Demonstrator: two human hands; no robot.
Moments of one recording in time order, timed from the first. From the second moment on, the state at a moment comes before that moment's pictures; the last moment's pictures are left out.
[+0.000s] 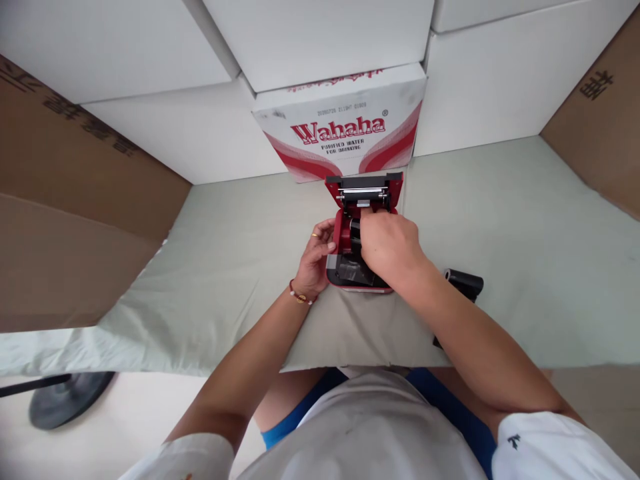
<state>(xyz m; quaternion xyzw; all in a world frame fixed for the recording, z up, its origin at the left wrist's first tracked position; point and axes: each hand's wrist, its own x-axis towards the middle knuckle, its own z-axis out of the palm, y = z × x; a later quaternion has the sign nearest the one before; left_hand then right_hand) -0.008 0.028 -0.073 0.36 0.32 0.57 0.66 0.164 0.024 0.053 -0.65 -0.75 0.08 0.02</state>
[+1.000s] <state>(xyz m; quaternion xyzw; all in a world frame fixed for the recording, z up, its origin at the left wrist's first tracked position) -0.006 0.029 -0.071 0.35 0.31 0.58 0.67 0.249 -0.024 0.067 -0.59 -0.63 0.36 0.36</state>
